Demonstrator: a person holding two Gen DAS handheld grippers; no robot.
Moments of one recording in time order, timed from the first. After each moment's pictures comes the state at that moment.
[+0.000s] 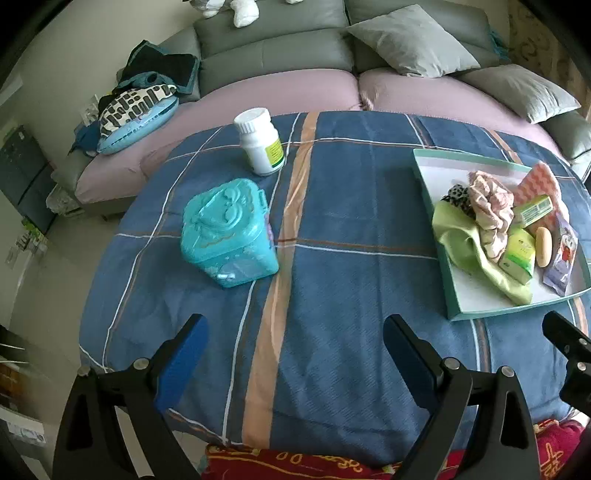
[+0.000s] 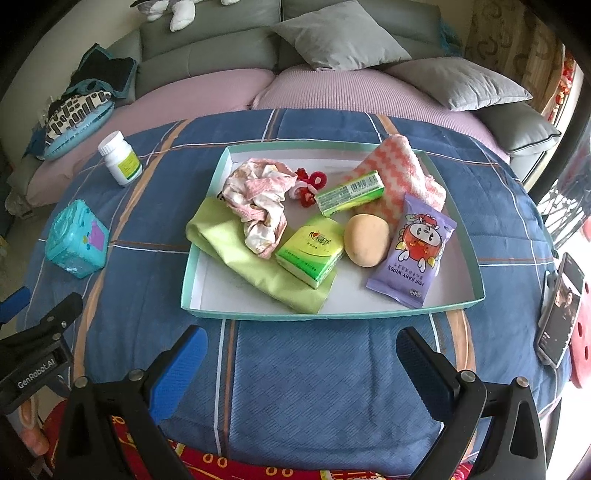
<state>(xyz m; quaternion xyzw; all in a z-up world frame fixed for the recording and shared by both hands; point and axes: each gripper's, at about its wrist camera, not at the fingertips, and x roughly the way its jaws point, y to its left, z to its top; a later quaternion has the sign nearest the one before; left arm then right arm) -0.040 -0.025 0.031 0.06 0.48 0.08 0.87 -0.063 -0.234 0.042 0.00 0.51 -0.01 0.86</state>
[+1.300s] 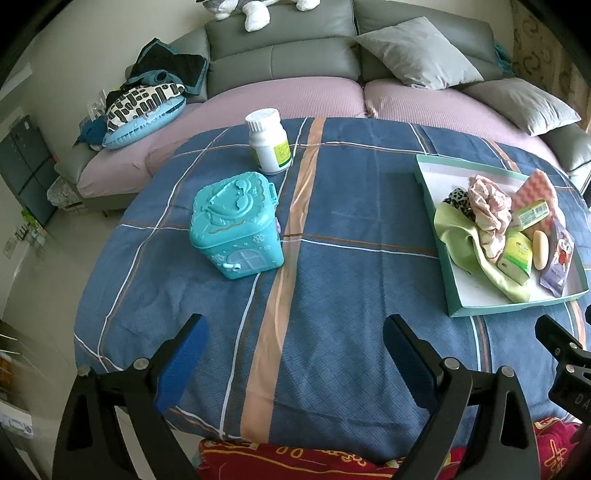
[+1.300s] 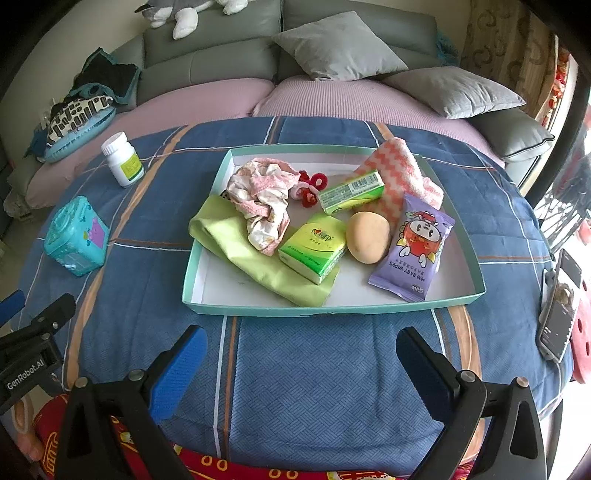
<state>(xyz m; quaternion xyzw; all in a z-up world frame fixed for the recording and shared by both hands) -0.054 -0.017 0.030 0.04 0.47 0.08 0.88 -0.077 -0.228 0.036 0.00 0.49 -0.01 0.87</state>
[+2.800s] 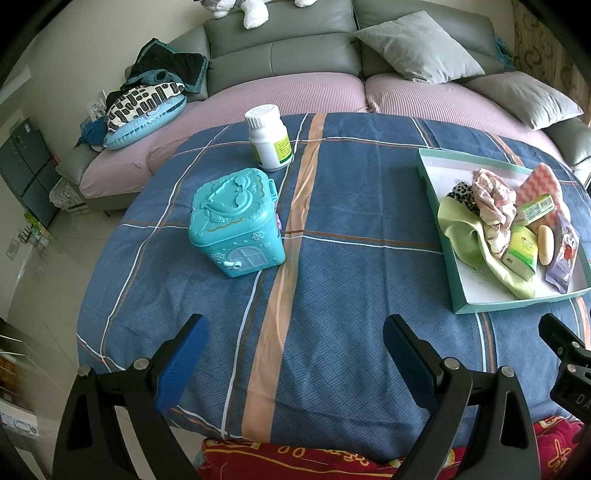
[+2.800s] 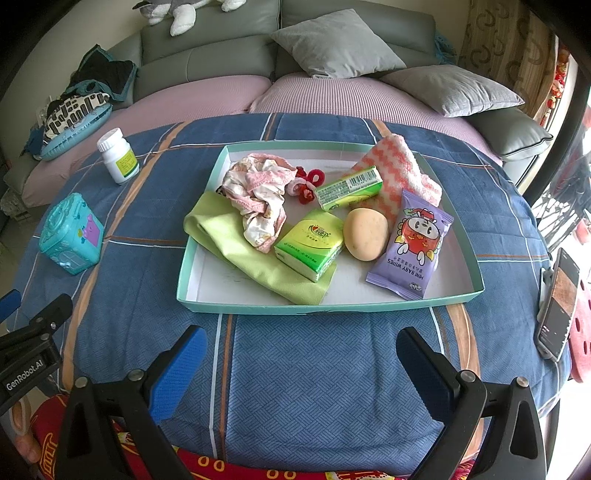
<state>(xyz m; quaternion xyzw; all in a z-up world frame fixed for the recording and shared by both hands) -0.052 -0.020 0.025 0.05 0.47 0.09 0.88 -0.075 -0.228 0.033 -0.01 0.49 -0.02 0.87</state>
